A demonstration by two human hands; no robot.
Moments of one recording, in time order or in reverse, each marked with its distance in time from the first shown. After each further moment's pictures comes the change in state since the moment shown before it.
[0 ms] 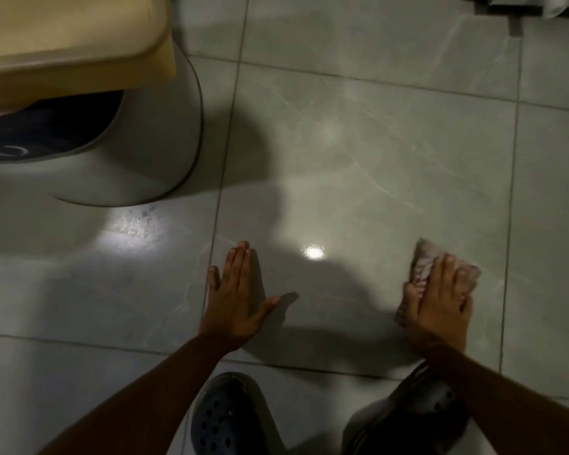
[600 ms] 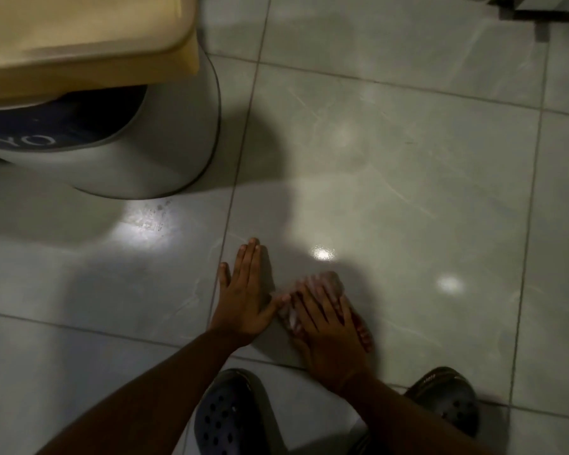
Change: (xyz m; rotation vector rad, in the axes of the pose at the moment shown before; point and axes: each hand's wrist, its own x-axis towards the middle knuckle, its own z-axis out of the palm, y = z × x) left_hand 0.002 0.007 0.001 -0.053 0.025 -0.027; right_hand -0.089 -0.125 0.079 -0.084 0.004 -0.798
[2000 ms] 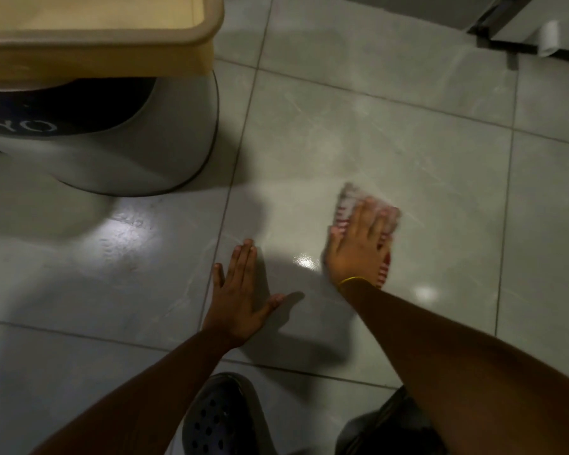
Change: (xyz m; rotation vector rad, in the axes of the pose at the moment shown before) left_hand 0.001 -0.004 0.003 -0.017 -0.001 0.008; right_hand 0.140 0.056 -0.080 -0.009 0.156 0.673
